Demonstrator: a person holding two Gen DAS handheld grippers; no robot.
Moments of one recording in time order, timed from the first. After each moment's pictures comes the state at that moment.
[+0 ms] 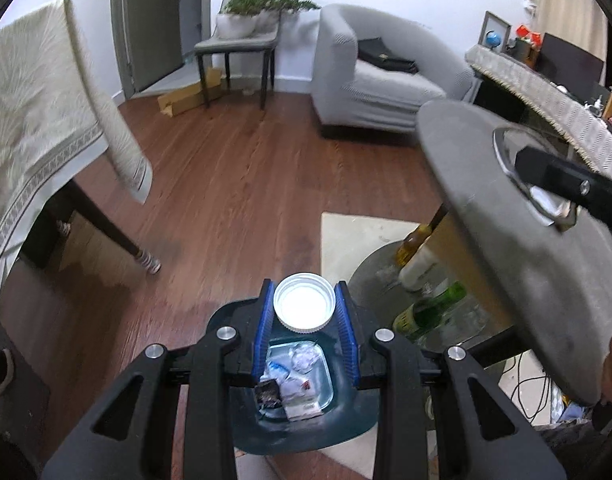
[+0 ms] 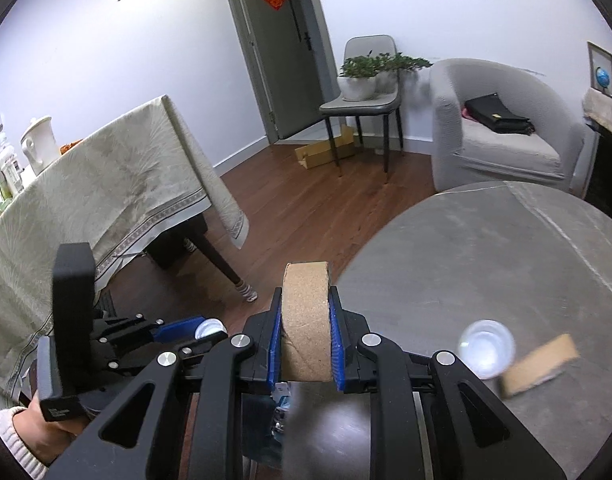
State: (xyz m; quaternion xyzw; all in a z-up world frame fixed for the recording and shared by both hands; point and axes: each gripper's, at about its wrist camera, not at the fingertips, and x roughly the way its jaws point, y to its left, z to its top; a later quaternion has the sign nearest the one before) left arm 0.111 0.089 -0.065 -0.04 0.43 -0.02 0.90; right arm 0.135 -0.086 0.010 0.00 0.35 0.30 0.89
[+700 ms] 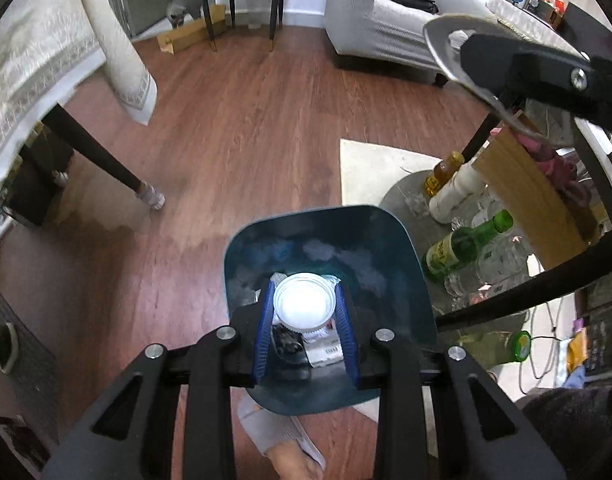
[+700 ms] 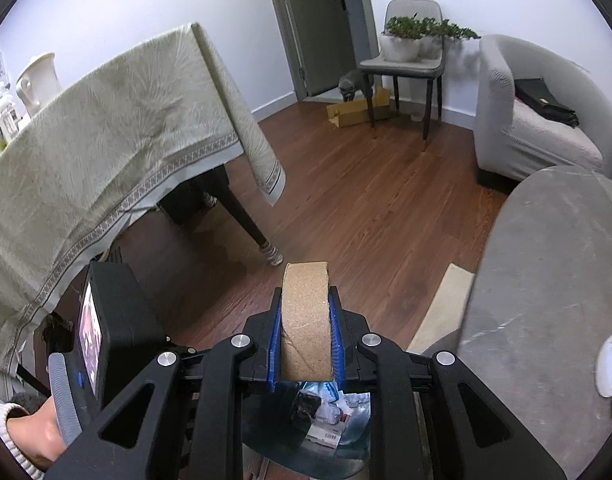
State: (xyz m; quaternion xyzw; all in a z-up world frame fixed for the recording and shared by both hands) left arm 0.107 0.128 -0.132 -0.04 0.54 -0.02 0.84; right arm 0.145 0.004 -0.036 -0.05 0.41 0.33 0.85
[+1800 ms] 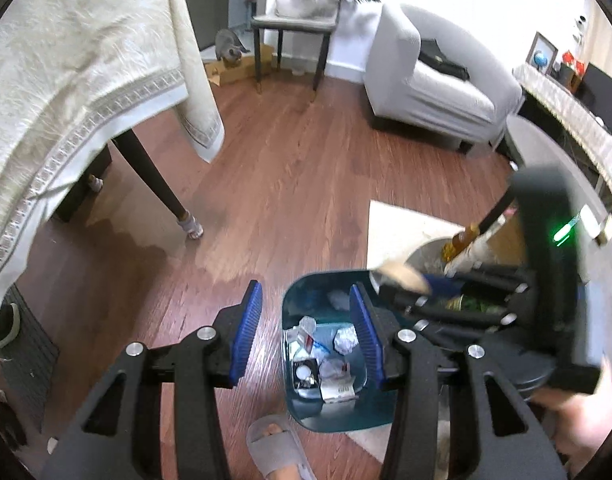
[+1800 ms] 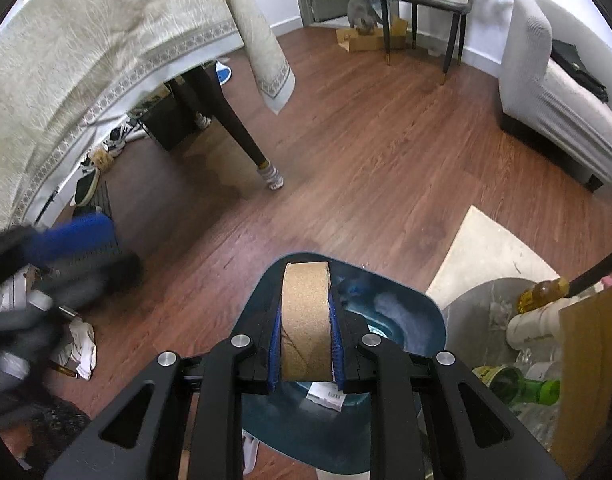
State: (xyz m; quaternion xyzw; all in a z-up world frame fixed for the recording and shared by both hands) left arm 0.087 0.179 -0.066 -0.08 0.45 0.05 0.89; right arm 0.157 0.064 -0.125 -0.12 0.51 0.32 0.79
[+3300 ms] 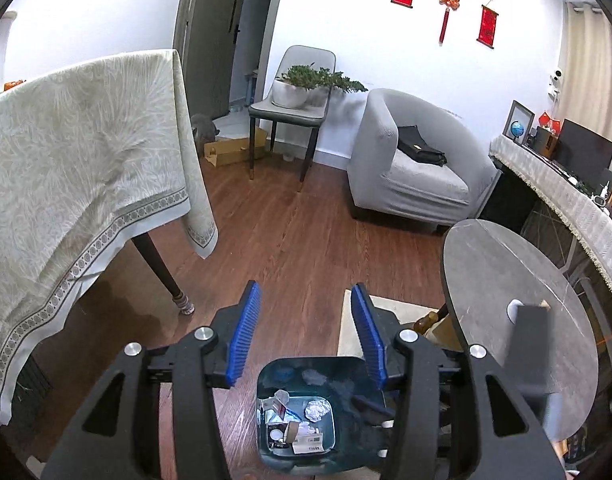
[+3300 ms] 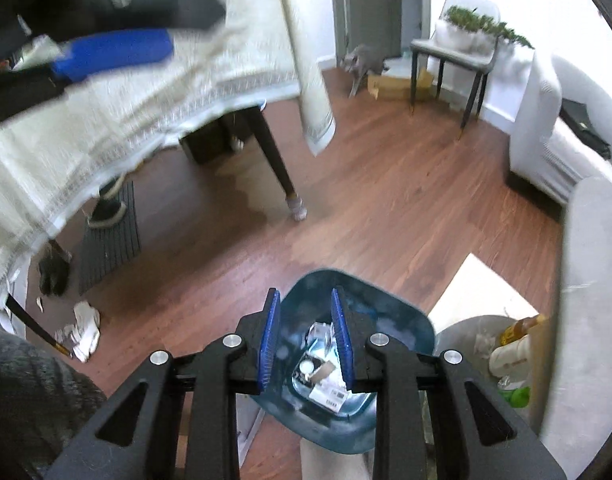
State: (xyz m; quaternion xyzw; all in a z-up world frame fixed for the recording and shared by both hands) left arm 0.065 0.166 0.041 -0.10 0.31 0.04 0.94; right arm 0.097 0.033 -0.045 -0.13 0.42 0.37 0.82
